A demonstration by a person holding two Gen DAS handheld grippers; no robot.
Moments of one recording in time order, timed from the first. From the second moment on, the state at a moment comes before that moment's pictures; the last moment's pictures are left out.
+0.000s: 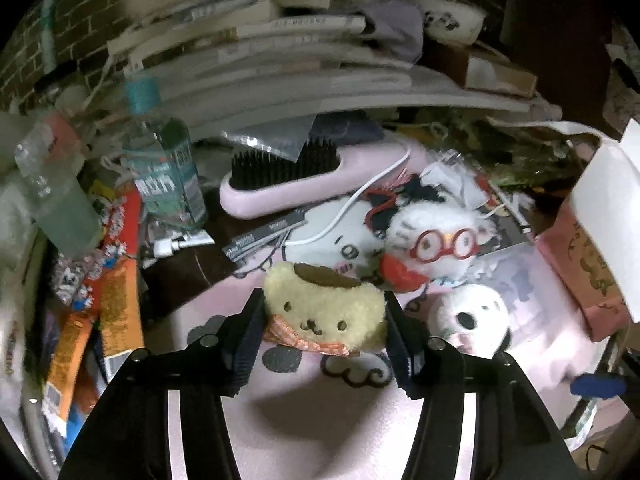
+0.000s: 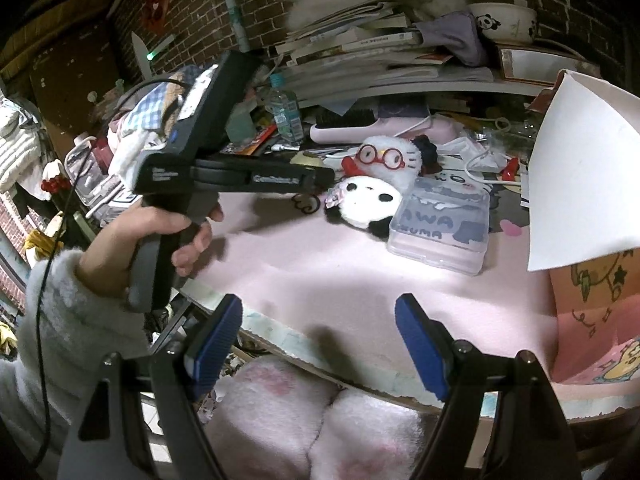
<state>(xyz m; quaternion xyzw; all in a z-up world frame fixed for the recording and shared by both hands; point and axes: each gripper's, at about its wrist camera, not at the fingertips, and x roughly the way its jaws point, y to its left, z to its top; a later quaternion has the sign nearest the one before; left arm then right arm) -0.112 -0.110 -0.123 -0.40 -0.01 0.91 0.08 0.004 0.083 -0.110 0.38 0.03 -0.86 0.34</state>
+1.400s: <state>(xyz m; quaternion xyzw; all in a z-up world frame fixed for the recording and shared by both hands) -0.137 0.169 0.003 -0.52 0.14 0.75 0.38 -0.027 0.107 -0.129 0.34 0.02 -0.92 0.20</state>
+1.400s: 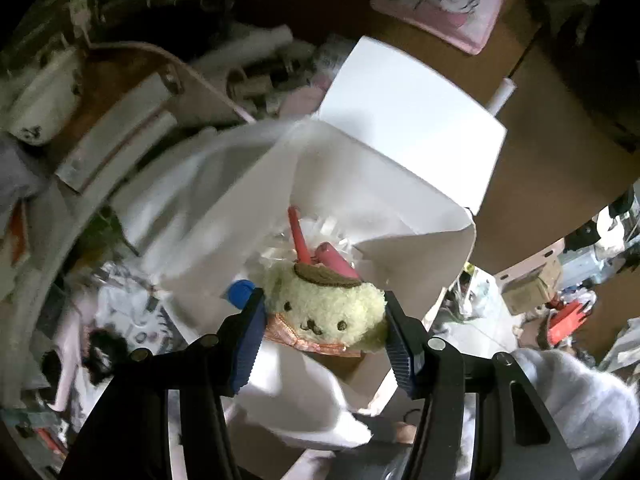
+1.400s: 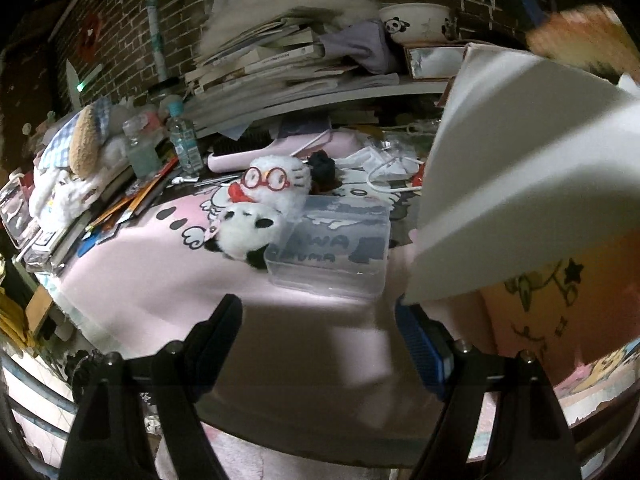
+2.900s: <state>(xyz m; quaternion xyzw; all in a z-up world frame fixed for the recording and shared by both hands) -0.025 -0.020 0.004 -0.33 0.09 0.93 0.12 -0.025 0.101 -0.128 0.34 0.01 -0.92 0.19</state>
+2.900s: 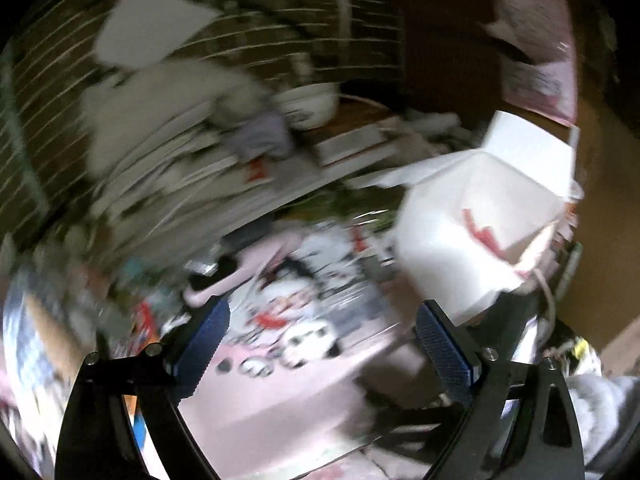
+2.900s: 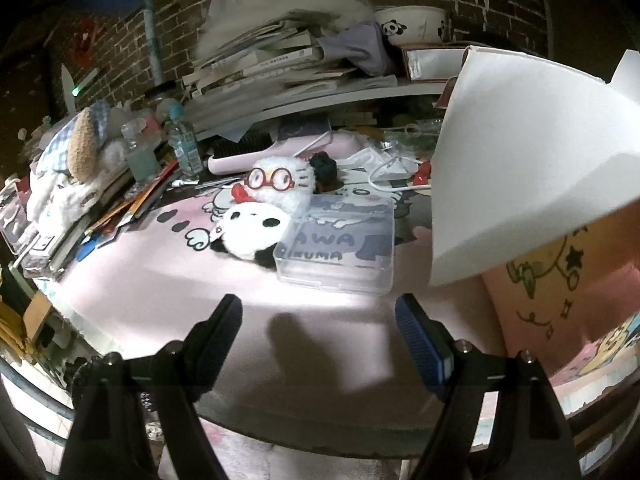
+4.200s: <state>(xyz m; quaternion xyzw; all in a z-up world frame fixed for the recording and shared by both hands) -0.001 -0.139 -0.105 -0.35 -0.04 0.94 0.00 -0.060 0.043 -0.119 0.31 0.07 -0.94 0.10</state>
